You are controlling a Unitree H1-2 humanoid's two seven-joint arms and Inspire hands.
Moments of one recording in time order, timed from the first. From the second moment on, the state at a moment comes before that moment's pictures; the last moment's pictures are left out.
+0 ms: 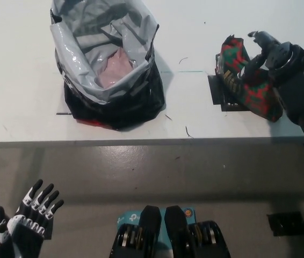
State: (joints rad) left_arm 0.18 0.21 0.08 -0.06 -0.06 -0.43 -0.15; right_arm -1.24 -0.24 0.27 1.22 -0.41 0.36 0.15
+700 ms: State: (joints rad) left_arm 0.18 0.21 0.08 -0.06 -0.06 -0.43 -0.15; right_arm -1.25 -0.22 0.23 1.29 -0.34 0.32 0.16
